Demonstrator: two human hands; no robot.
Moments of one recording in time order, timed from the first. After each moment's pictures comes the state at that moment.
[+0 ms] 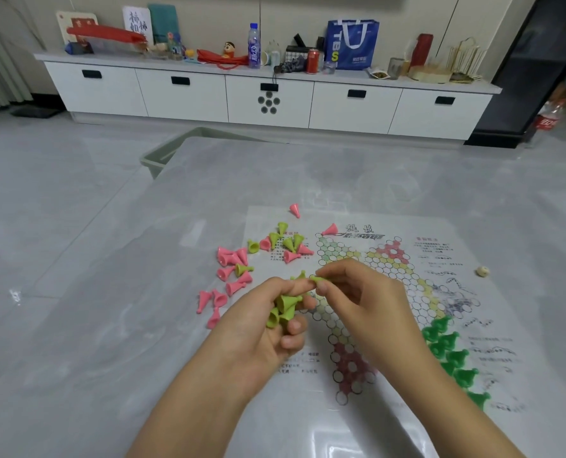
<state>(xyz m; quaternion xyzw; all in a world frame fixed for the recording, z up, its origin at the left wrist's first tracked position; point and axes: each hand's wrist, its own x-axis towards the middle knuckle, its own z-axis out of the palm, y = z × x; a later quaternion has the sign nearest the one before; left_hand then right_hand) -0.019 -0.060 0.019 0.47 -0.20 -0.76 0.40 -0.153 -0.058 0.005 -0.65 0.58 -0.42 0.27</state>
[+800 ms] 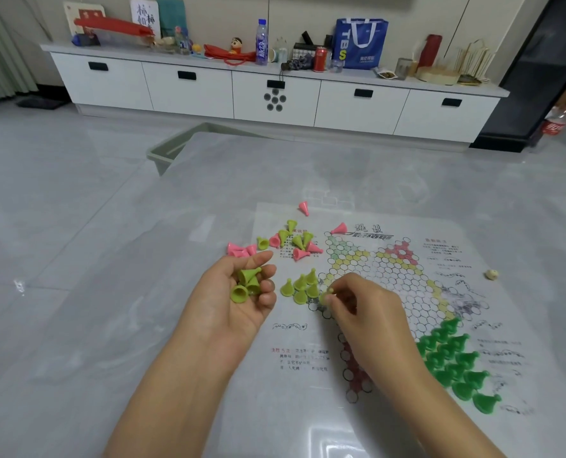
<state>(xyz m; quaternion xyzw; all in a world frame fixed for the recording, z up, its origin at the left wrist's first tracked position) 0.013 -0.076 0.022 0.44 -0.11 -0.73 0.52 -0.147 -0.059 -0.017 -0.67 0.66 -0.32 0.15</state>
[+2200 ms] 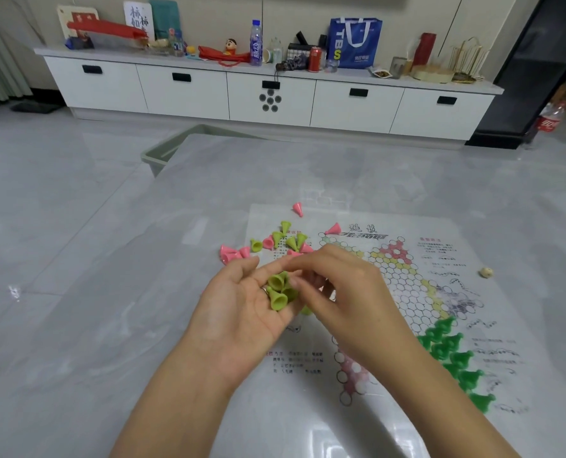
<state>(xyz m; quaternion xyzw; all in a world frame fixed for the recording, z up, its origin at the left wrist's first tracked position) 0.001 -0.069 0.024 0.28 -0.08 -0.83 0.48 -0.131 -0.065 0.020 -0.77 0.50 -0.36 0.13</state>
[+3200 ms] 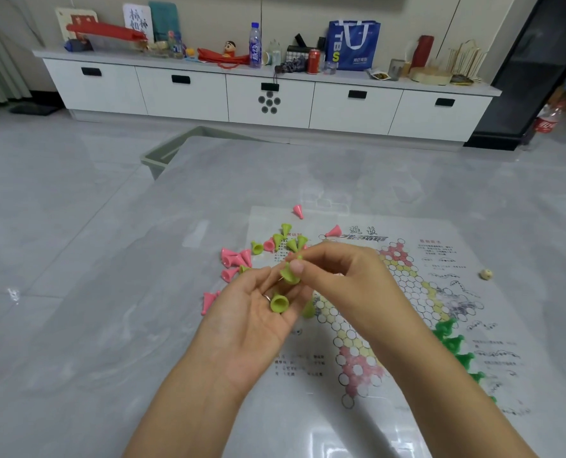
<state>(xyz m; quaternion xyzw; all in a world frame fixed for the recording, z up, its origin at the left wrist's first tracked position) -0.005 -0.069 0.017 0.30 -0.06 -0.80 0.51 -0.128 -0.068 0.042 -0.59 0.53 -0.42 0.44</state>
